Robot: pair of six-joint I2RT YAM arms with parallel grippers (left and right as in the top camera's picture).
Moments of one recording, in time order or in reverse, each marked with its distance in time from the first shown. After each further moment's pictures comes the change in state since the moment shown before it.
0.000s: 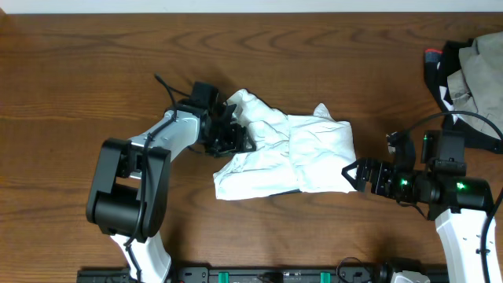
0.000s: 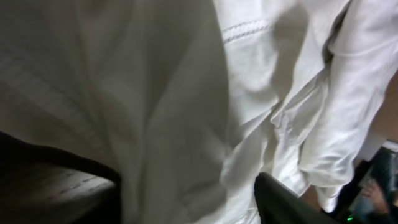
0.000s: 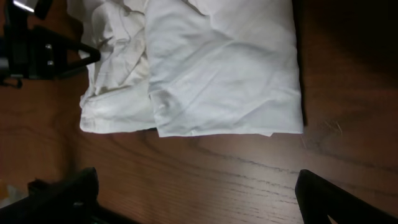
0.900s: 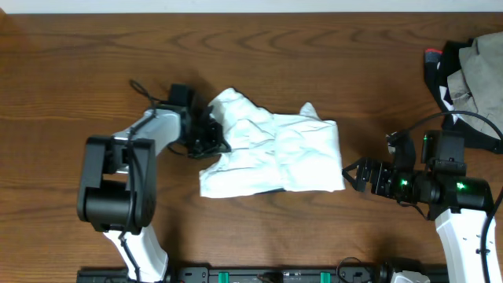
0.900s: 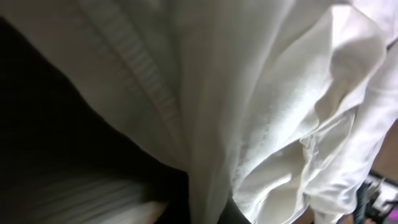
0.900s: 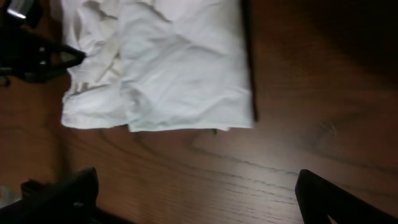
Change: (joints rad) left arm 0.162 0.022 -0.009 -0.058 -0.007 -0.016; right arm 0.000 0.000 0.000 0.000 0.017 -0.011
